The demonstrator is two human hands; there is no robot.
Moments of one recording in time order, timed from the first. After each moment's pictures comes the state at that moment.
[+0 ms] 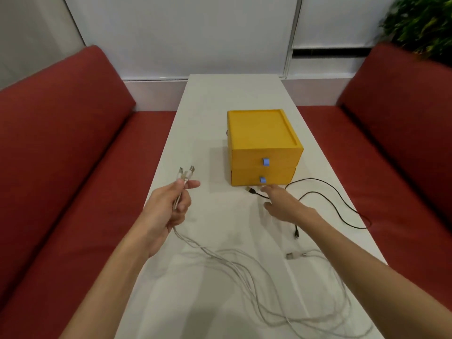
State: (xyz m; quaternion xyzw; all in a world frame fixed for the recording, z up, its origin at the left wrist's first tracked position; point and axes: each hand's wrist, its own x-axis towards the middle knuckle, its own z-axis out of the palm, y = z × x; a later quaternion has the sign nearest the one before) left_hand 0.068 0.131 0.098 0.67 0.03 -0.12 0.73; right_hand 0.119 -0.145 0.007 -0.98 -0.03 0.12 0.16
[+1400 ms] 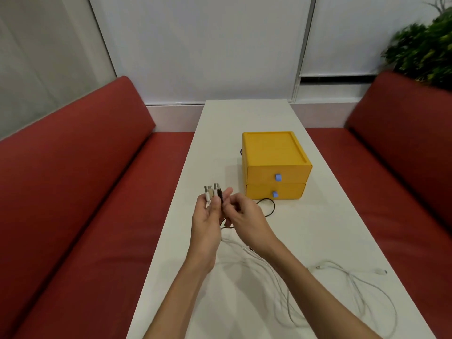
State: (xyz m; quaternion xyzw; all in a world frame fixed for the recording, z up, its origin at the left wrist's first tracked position) left_hand 0.022 0.090 0.096 0.59 0.00 0.02 0.80; right_hand 0.030 -0.005 0.102 -0.81 -0.03 -0.01 0.59
